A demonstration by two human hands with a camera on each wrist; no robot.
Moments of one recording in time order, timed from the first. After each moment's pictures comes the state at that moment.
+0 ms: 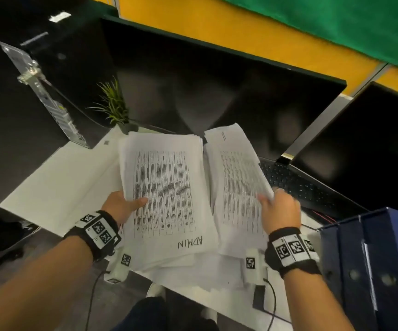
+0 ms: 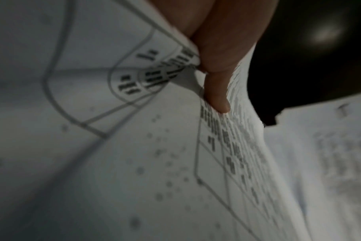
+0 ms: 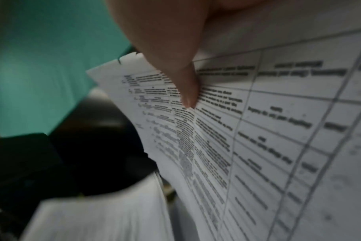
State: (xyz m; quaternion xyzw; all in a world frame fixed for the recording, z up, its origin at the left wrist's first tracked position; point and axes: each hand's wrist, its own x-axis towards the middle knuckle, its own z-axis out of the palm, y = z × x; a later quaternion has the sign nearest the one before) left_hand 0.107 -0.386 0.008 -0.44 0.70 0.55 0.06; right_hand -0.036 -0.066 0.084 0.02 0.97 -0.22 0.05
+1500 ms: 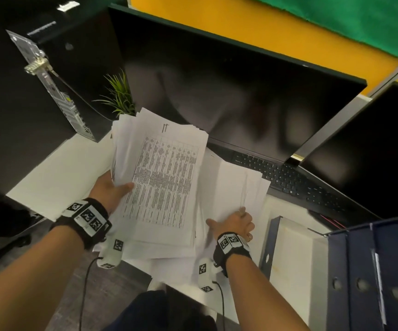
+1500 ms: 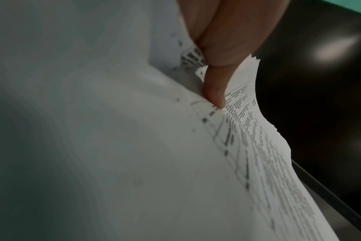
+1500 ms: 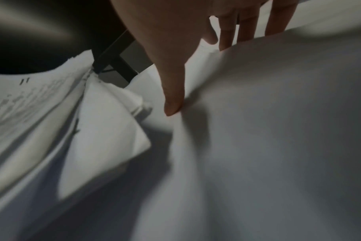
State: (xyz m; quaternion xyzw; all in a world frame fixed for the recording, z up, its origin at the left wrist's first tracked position) left_hand 0.112 -0.414 0.014 -0.43 0.69 0.58 -0.06; right_hand -0.009 -0.133 -0.043 0.12 0.95 -0.16 0.25
